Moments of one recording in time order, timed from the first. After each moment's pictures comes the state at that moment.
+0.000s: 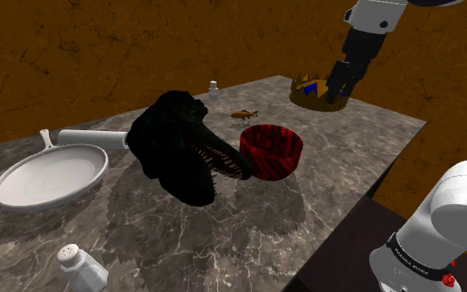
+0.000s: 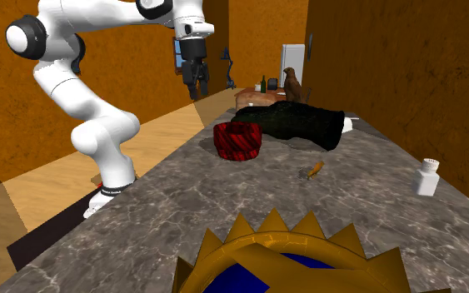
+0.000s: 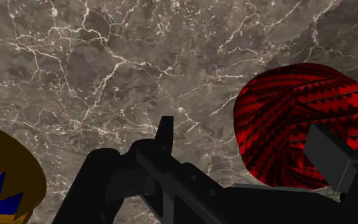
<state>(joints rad) 0.00 -0.78 0.07 -2.31 0.05 1.62 0.04</state>
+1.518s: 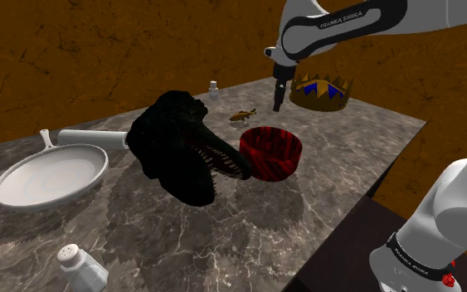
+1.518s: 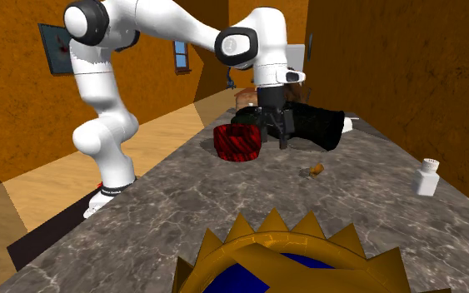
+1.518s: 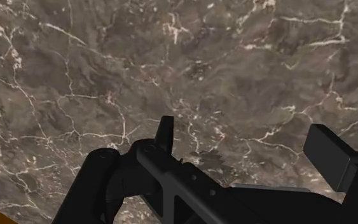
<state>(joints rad) 0.08 -0.06 -0.10 -2.00 -0.07 2.04 -0.67</state>
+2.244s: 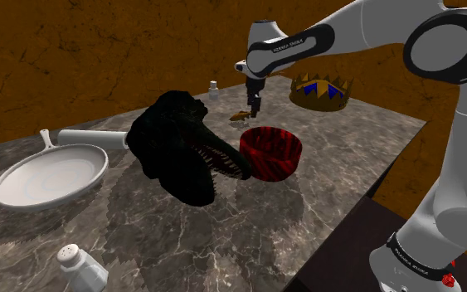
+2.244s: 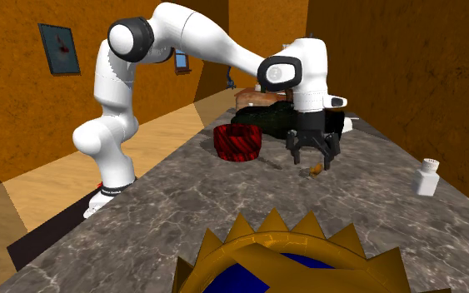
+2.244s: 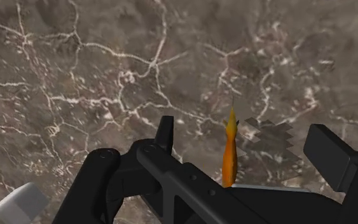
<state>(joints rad) 0.08 0.31 -0.08 -1.69 -0.07 2.11 -0.95</state>
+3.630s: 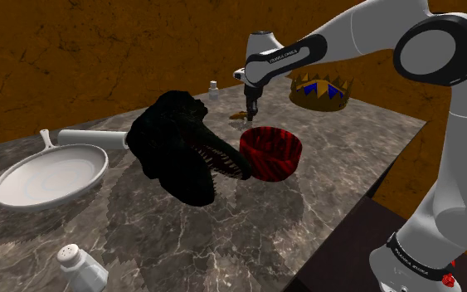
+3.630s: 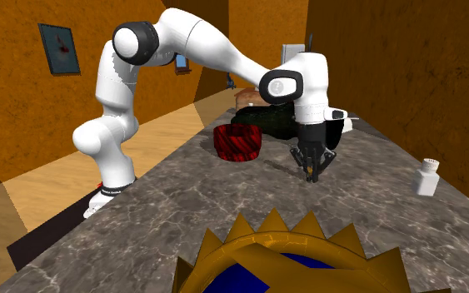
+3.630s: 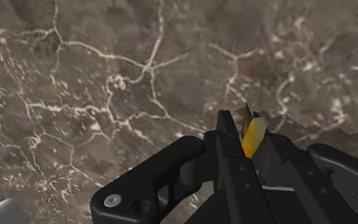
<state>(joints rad) 0.08 0.35 -0.08 -1.71 -0.07 2.18 -0.95</state>
